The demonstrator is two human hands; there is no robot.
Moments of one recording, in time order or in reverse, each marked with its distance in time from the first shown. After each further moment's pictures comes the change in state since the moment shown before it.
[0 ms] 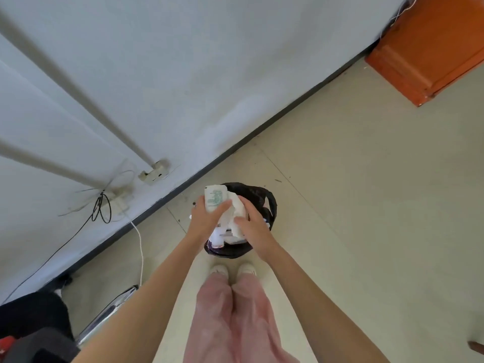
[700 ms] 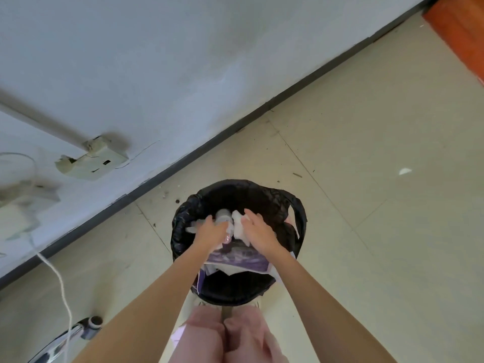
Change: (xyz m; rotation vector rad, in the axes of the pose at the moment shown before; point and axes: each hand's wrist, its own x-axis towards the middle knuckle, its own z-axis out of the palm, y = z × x) left_hand 0.251 -0.187 0.056 0.360 -0.085 -0.391; right_hand 0.262 0.173 -0.016 -0.470 -0.017 0.234
